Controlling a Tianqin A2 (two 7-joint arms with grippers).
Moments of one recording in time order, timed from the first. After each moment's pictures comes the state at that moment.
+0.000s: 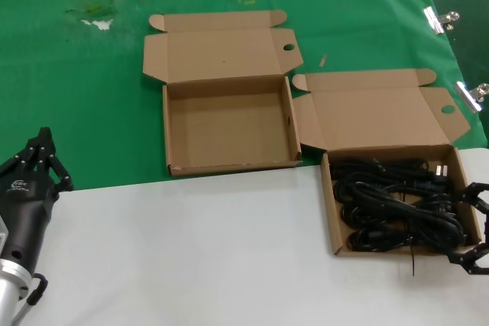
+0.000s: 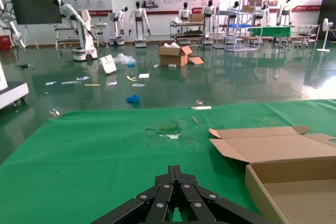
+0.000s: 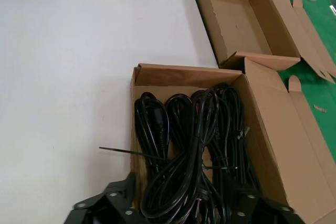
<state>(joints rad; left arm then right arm) 0.00 -0.30 1.60 -1.60 -1.80 0.00 0.00 0.14 1.07 -1.75 1.41 1.69 -0.84 -0.29</state>
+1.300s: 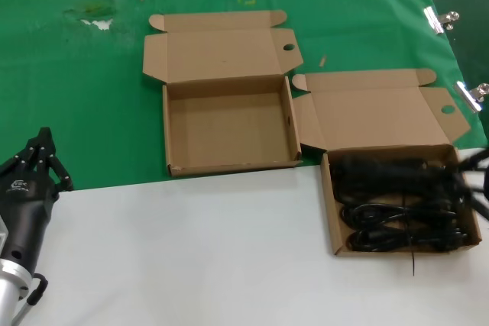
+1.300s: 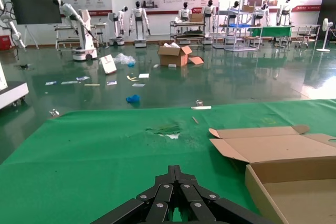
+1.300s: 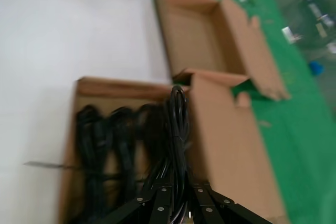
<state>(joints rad) 0.00 -0.30 1.60 -1.60 -1.80 0.00 0.00 0.23 1.07 -1.73 1.45 1.67 -0.82 -0.27</state>
